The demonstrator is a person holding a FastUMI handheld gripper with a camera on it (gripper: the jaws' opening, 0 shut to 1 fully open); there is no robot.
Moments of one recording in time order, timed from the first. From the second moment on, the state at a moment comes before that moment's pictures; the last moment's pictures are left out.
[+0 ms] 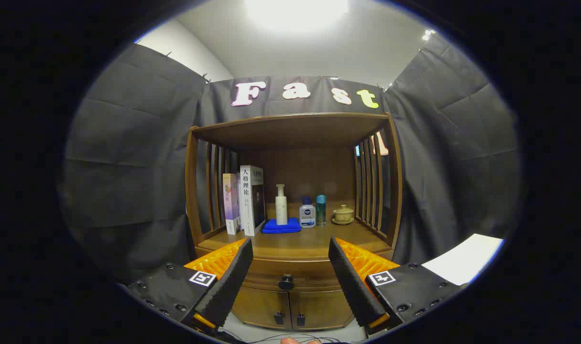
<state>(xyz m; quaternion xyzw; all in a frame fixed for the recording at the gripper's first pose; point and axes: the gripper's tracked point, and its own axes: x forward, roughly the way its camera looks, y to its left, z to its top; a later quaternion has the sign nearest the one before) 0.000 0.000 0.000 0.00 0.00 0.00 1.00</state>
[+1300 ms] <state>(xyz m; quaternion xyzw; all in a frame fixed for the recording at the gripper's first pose) 0.016 -0.008 -0.027 -0.02 0.01 -0.02 1.00</state>
